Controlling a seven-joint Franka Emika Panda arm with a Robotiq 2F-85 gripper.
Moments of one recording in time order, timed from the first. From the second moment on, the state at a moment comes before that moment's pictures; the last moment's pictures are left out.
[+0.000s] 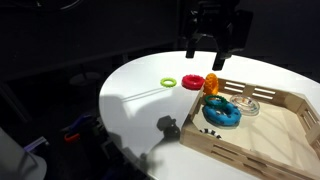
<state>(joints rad) -0.17 -0.11 -0.18 -2.28 -0.09 2.02 0.01</state>
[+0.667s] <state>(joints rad) -0.15 -0.25 -0.17 -2.28 -0.09 1.79 -0.13</state>
